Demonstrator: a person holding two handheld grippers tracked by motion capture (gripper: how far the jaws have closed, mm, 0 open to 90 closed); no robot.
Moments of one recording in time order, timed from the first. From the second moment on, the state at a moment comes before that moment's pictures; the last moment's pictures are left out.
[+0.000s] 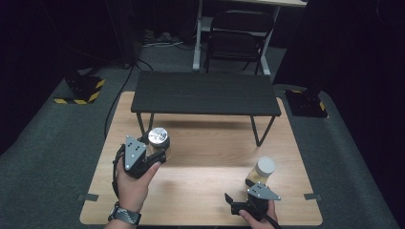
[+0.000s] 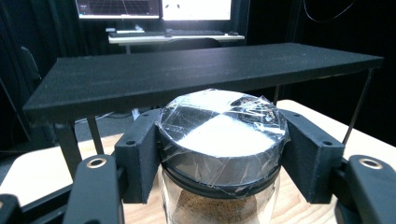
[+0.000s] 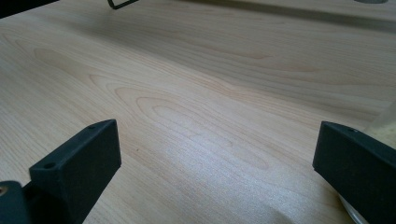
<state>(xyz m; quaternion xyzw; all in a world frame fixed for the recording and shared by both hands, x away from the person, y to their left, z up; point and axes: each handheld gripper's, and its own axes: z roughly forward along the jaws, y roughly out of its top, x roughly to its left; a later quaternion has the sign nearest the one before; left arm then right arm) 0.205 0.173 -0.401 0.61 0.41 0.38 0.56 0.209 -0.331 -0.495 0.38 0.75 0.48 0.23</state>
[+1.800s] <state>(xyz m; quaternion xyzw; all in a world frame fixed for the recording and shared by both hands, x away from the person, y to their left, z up) 0.264 0.148 -0.336 0.59 0.40 0.42 0.56 0.210 -0.332 -0.495 0.38 0.76 0.48 0.23</state>
